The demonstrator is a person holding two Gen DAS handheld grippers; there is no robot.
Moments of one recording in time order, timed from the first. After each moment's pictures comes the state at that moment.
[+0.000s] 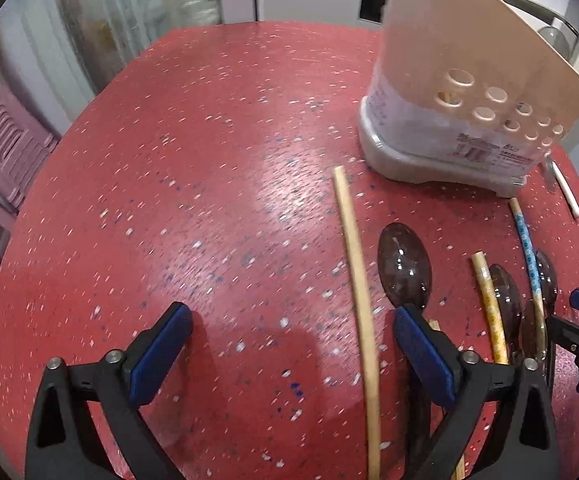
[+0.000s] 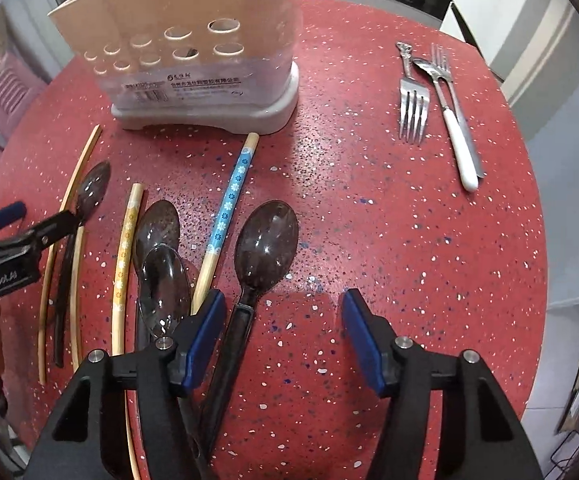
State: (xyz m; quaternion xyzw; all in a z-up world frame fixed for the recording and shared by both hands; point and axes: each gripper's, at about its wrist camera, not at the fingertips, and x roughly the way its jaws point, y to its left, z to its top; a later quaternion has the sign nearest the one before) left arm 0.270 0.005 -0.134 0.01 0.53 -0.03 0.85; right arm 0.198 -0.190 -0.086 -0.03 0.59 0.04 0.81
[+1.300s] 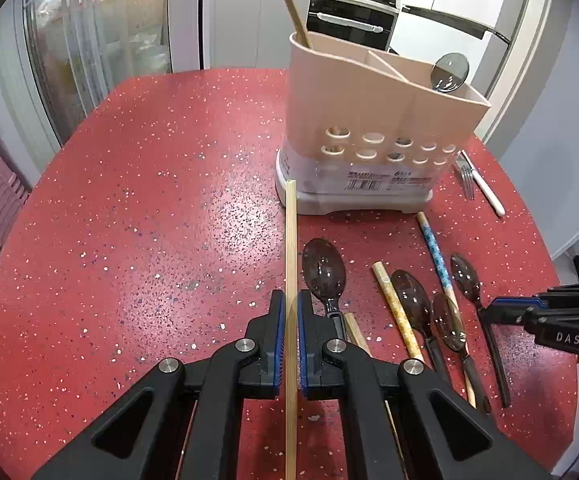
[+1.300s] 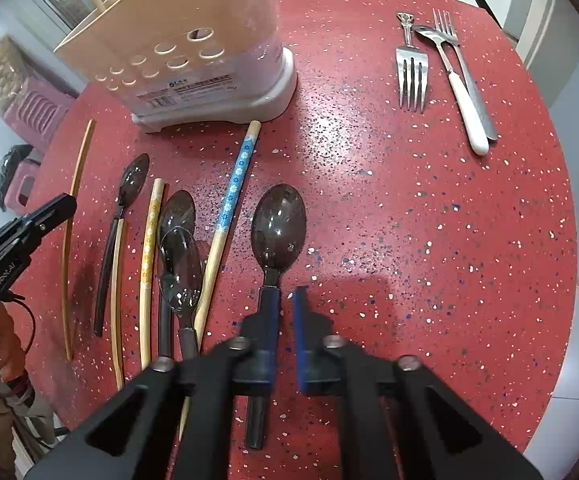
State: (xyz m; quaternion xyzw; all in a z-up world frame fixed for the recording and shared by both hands) left arm 0.211 -0.018 -0.076 -0.01 0.46 -0.12 0.88; right arm 0.205 -0.236 -0.087 0.06 0.61 0.11 0.79
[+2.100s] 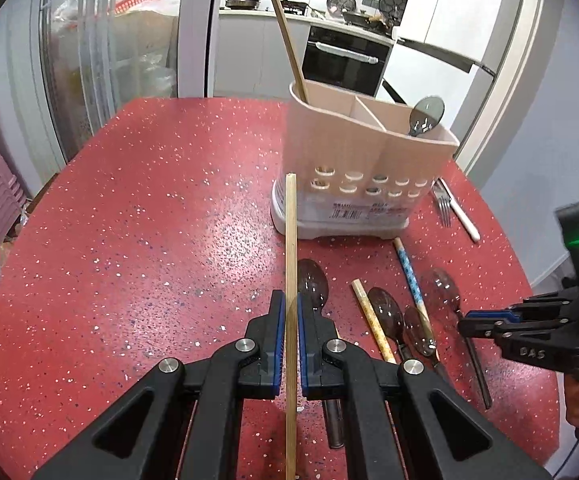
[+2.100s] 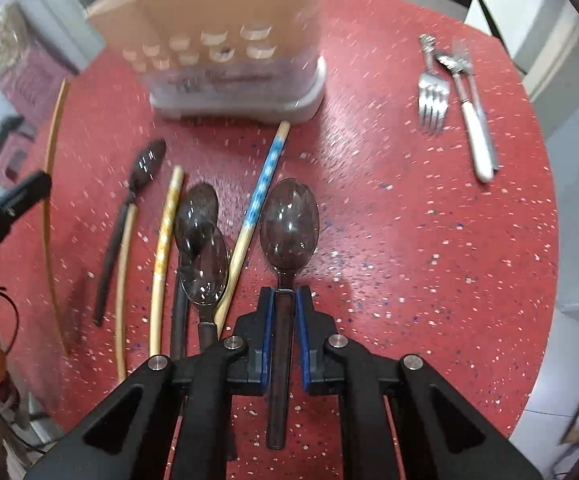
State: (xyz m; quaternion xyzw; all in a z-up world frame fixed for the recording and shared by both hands) left arm 0.181 0.012 -0.042 -0.04 0.42 -0.13 0.90; right arm 0.193 -0.195 -0.065 0.01 0.60 0.10 0.80
